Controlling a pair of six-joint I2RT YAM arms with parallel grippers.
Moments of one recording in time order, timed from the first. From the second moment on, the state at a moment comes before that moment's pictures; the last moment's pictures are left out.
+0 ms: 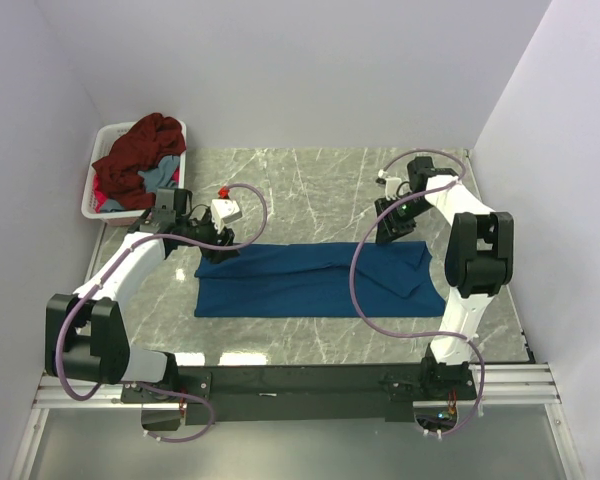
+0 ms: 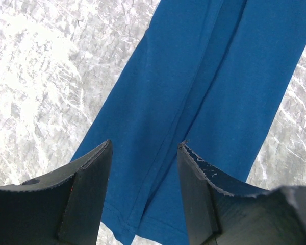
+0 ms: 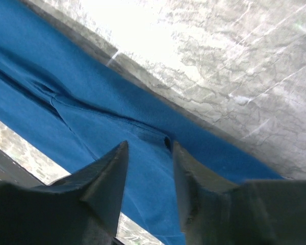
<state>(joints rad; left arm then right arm) -0.14 1.36 0.94 -0.45 0.76 0.69 0.03 1.95 1.48 -0.93 -0.49 -0.33</state>
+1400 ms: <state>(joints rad) -0.14 1.32 0.92 -0.48 0.74 0.75 0.05 1.99 1.48 -0.95 -0.41 -0.34</state>
